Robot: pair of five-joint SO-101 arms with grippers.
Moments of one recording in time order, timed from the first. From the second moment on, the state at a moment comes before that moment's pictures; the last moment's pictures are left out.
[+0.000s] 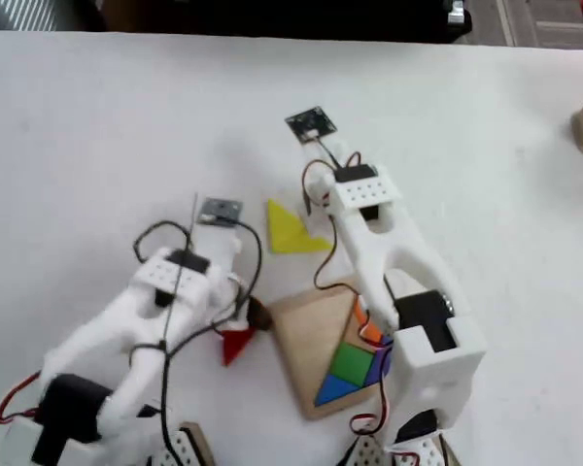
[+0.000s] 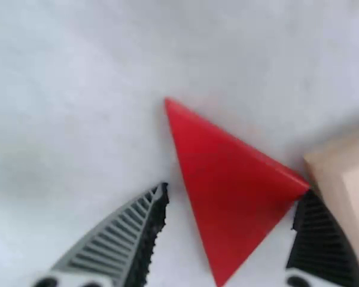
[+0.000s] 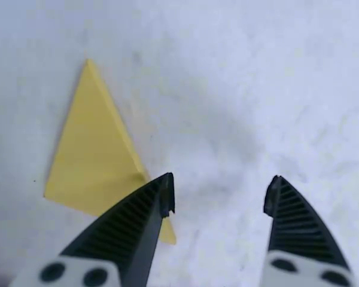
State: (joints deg) left arm 15.6 -13.5 56.8 53.3 13.8; right arm -17.9 16.7 11.5 51.9 15.0
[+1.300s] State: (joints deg) left arm 15.7 -8.7 47.5 49.5 10.5; right arm -17.3 16.7 11.5 51.9 15.4
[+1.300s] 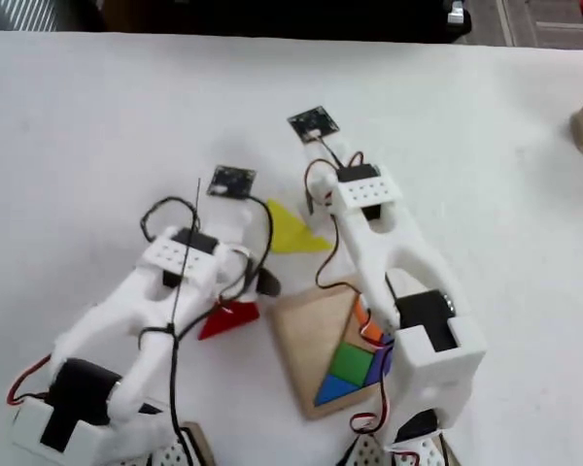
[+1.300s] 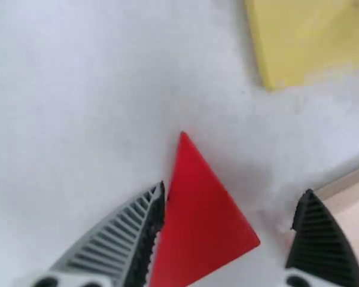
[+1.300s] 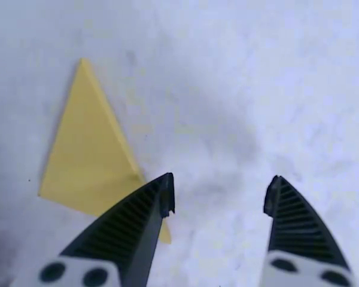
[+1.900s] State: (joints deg) left arm 10.9 -8.7 49.2 51.7 -2.4; right arm -17.3 20.9 10.4 51.7 15.4
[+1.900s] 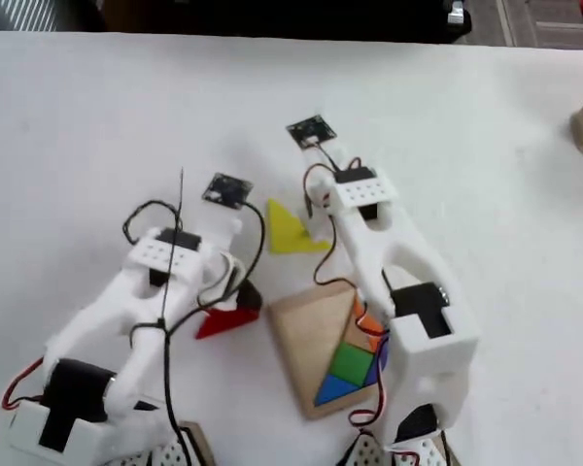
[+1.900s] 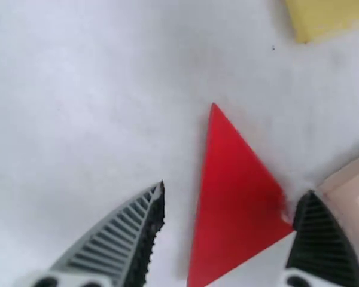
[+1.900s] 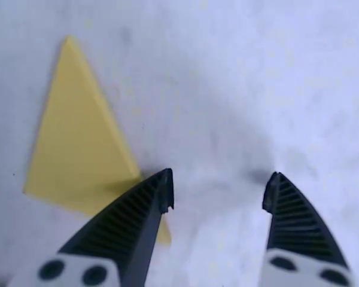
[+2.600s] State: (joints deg) left arm 11.5 -8.7 49.2 51.7 -17.4; right arm -17.4 21.8 9.5 51.7 15.4
